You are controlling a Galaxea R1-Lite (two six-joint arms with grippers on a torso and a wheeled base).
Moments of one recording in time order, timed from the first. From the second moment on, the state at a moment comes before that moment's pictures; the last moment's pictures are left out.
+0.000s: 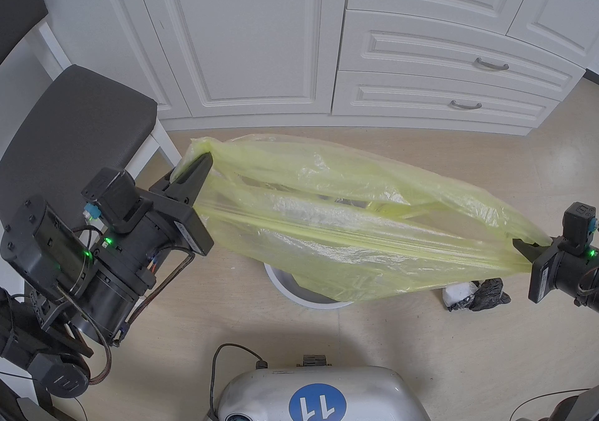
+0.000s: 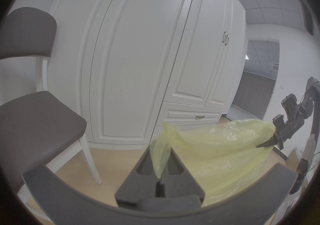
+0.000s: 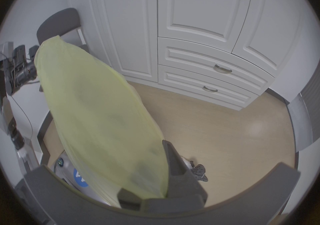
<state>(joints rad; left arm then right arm) -0.66 1.61 -0.39 -1.53 0.19 0.04 0.52 1.12 -0.54 -0.25 -0.34 -0.12</state>
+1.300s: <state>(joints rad) -0.74 1.65 -0.42 -1.53 0.20 0.02 0.50 1.17 -0.52 -0.38 -0.34 -0.14</state>
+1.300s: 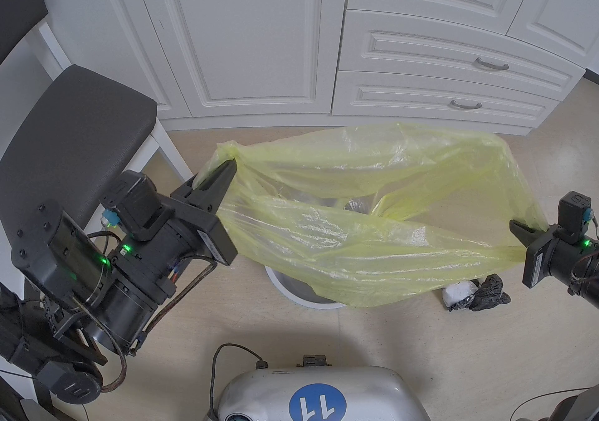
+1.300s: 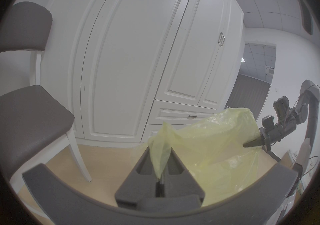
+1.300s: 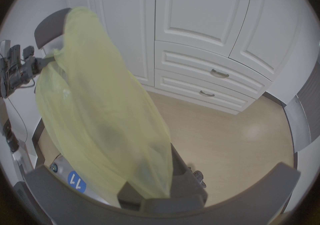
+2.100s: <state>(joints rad) -0.75 1.78 -0.48 -1.53 0.20 -0.07 0.56 1.51 -0.40 -0.88 -0.33 -0.12</state>
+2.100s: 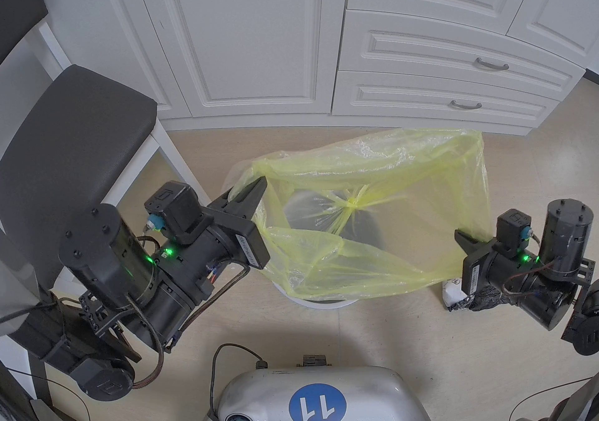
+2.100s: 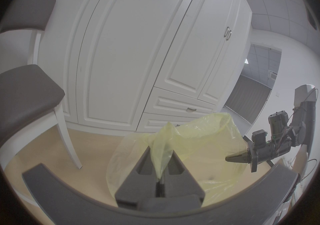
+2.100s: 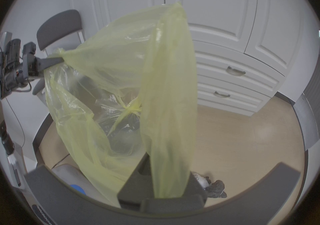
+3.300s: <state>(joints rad) -0.54 2.22 -0.98 -1.53 0.40 -0.40 0.40 2.13 -0.66 -1.46 -0.16 0.20</state>
